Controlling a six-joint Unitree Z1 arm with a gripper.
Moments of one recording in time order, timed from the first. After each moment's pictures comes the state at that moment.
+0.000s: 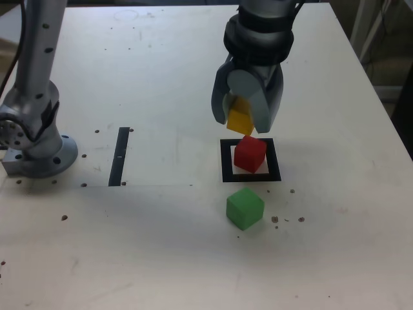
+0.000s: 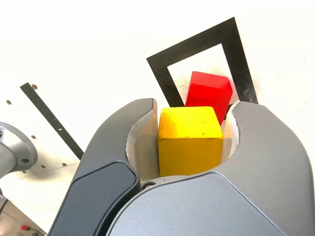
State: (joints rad) arm -0.12 2.03 -1.71 1.39 0.11 0.26
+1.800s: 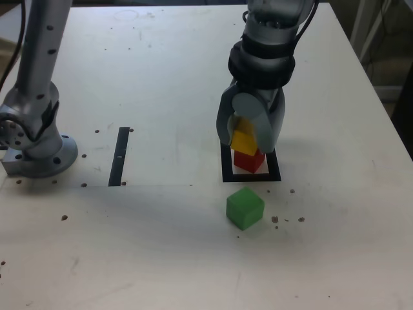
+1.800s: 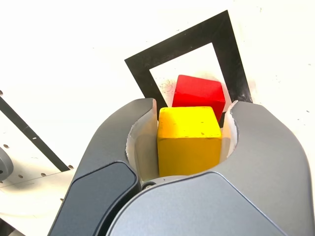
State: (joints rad) arm -0.11 2.05 -1.62 1.25 0.07 0.27
